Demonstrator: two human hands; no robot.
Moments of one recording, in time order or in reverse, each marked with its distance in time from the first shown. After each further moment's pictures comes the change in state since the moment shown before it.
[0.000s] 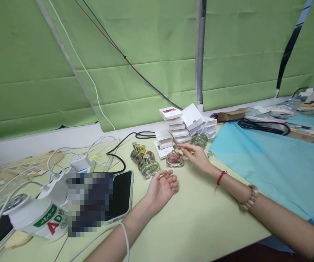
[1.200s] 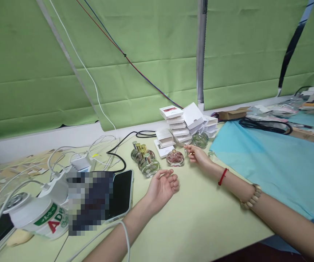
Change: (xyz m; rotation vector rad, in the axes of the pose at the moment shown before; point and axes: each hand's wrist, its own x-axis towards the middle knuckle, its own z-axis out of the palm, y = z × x) left_hand 0.002 0.000 -0.003 -0.009 -0.017 -0.010; right_hand 0.008 0.001 0.004 0.618 0.113 0.572
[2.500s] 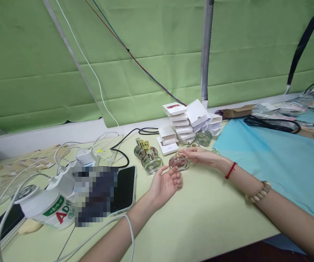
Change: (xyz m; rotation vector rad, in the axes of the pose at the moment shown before) left_hand -0.002 0.000 0.000 -0.016 -0.042 -0.034; right_hand -0.009 -0.015 -0.010 -0.380 -0.441 0.125
